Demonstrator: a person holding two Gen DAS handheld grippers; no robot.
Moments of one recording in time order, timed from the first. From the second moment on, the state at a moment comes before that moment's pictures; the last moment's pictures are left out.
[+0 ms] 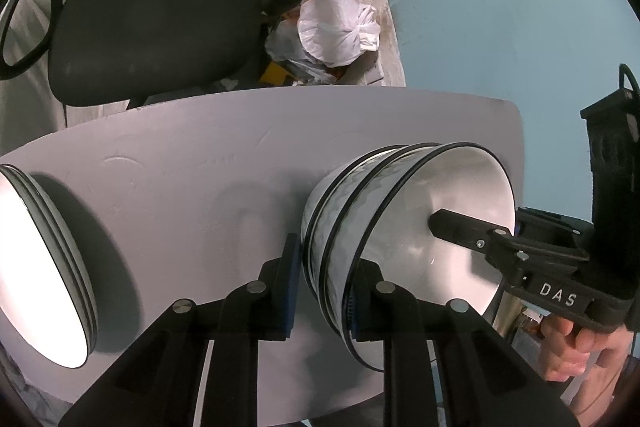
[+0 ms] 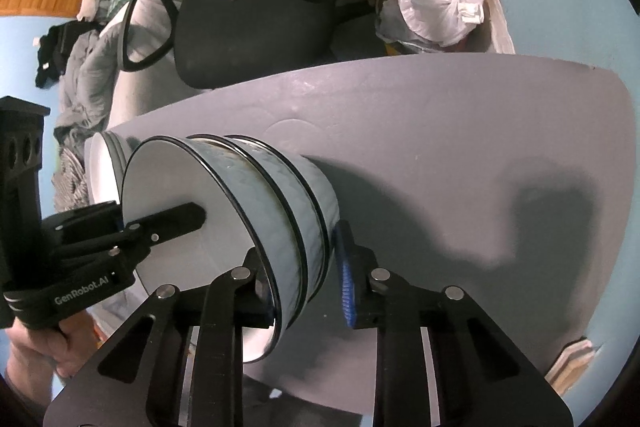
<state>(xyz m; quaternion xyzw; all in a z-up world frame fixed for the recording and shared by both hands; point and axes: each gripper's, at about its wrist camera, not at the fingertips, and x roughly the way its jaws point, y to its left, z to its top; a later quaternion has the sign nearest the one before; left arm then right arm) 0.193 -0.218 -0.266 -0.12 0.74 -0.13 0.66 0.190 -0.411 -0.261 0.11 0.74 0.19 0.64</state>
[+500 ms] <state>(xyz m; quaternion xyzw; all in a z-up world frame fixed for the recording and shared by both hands) 0.192 -0.219 -0.266 -0.11 0.74 -0.12 0.66 0.186 -0.409 -0.257 0.11 0.73 0.17 0.65</state>
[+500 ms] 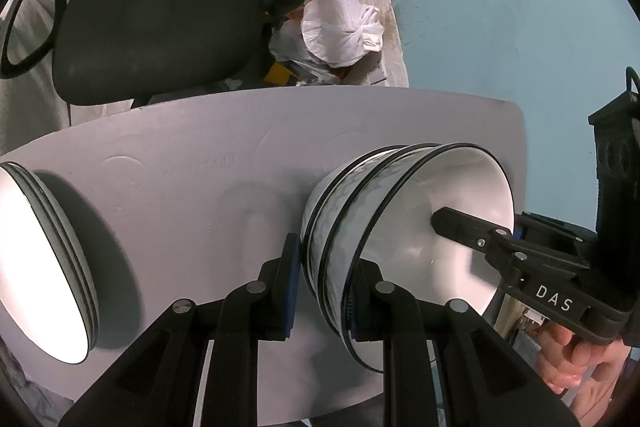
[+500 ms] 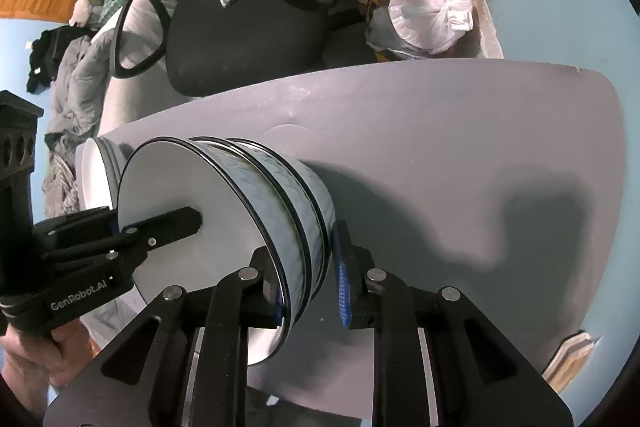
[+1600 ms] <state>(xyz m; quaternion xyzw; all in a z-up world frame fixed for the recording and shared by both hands) 0.165 -0.170 -0.257 -0.13 0.73 -0.10 0.66 0.174 -0.361 -0.251 0.09 0.74 0.17 0.64</state>
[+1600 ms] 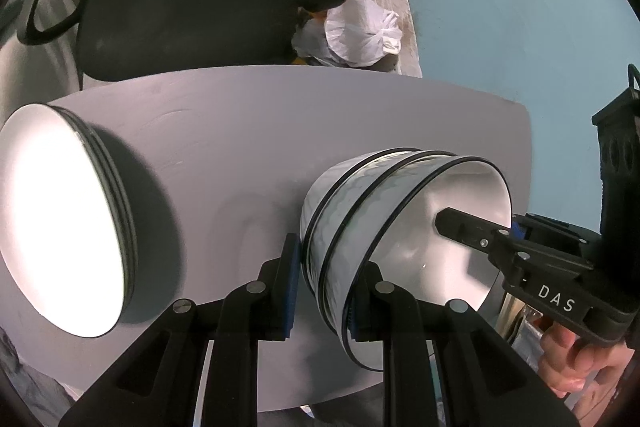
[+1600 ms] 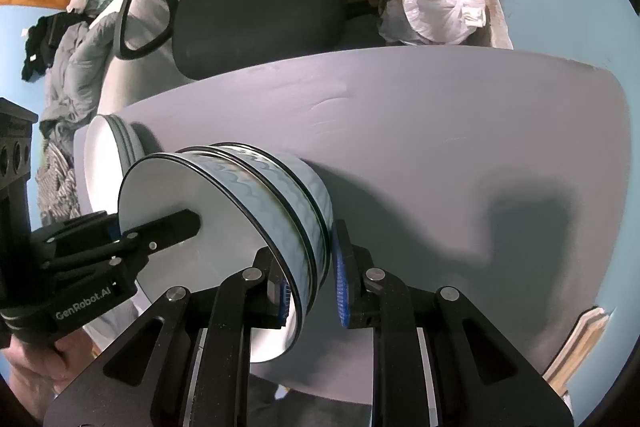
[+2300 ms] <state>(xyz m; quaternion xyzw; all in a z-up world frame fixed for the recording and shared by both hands) 0.146 -0.097 -0.232 -0.17 0.71 -0.08 0.68 0.173 -0.288 -0.223 0.05 0.73 0.18 0.65</state>
